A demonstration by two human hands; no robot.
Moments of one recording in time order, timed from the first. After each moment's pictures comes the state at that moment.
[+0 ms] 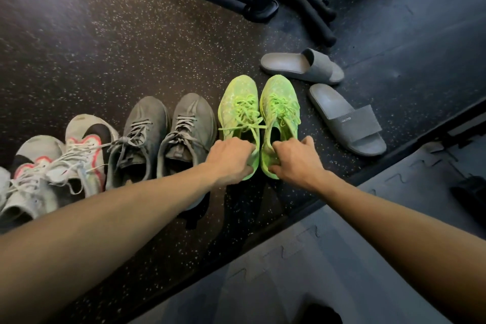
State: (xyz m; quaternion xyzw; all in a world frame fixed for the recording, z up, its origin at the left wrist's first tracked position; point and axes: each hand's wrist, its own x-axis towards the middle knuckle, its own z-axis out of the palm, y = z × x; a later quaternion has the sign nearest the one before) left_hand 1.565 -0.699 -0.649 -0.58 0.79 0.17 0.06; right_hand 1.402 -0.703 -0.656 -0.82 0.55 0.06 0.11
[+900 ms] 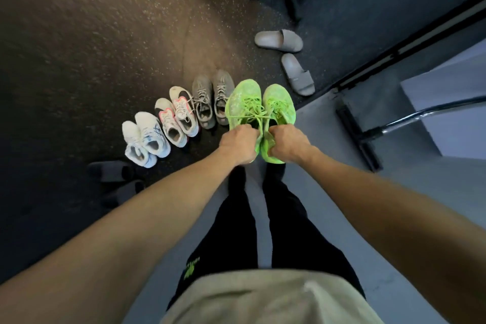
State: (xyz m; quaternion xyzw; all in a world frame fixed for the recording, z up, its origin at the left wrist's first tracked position) left_hand 1.551 -0.541 -0.083 -0.57 0.71 0.35 0.22; right_hand 1.413 -0.547 -0.083 -0.66 0.61 0.19 0.41
